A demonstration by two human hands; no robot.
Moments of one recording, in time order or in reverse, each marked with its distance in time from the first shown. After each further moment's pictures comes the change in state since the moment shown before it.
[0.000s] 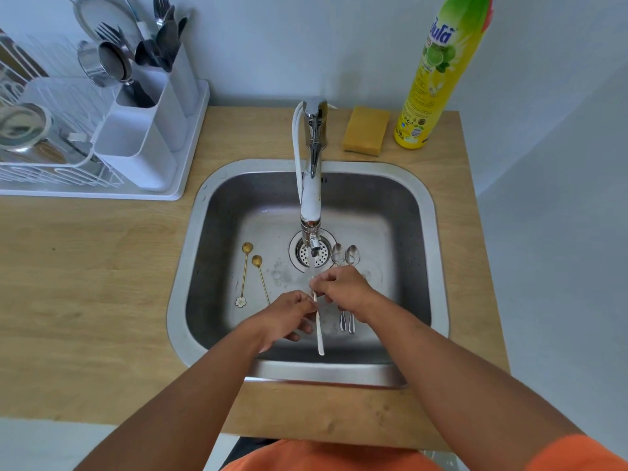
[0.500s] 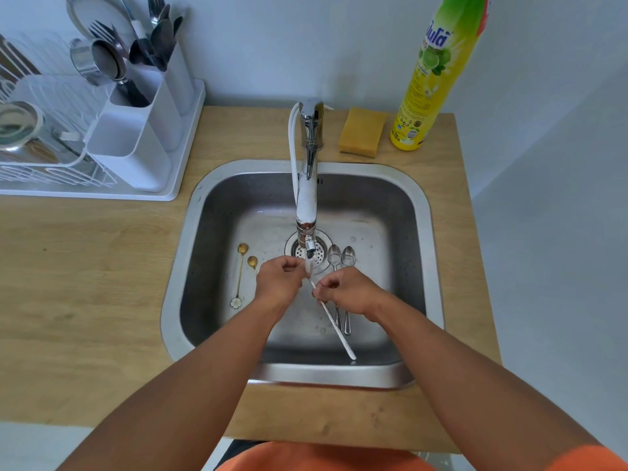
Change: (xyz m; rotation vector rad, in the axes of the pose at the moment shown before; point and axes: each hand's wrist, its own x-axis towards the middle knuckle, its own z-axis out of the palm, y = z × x) left_hand 0.023 0.038 0.003 -0.160 0.505 0.221; right_hand -0.002 0.008 -0.023 -0.148 -0.128 -0.100
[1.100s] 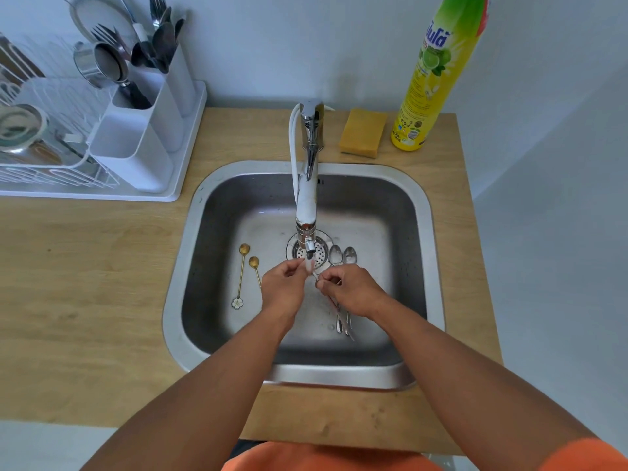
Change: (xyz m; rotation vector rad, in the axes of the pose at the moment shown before) left_hand -0.012 -0.010 0.014 -0.229 0.084 -0.016; right_hand 0.001 0.003 -0.002 -0.172 0.119 -0.150
